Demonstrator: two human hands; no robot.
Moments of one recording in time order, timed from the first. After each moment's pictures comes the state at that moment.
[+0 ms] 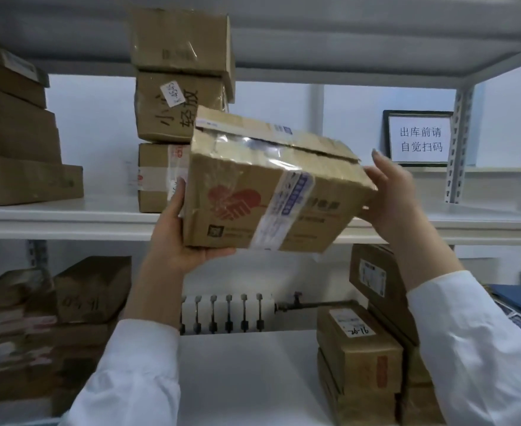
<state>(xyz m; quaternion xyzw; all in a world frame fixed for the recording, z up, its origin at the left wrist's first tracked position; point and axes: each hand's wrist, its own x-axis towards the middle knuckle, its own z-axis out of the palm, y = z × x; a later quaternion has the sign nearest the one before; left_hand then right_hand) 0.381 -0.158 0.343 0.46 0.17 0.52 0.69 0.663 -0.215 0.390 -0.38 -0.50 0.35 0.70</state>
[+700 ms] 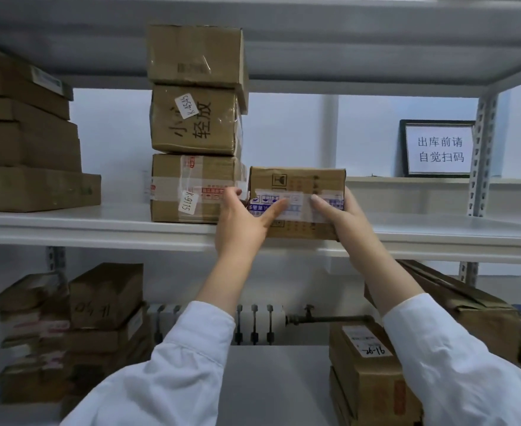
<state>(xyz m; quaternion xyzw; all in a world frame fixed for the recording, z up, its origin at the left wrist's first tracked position) 0.458 -0.146 0.358 0.63 0.48 0.61 0.10 0.621 -0.170 0.363 -0.36 -0.61 0.23 0.66</state>
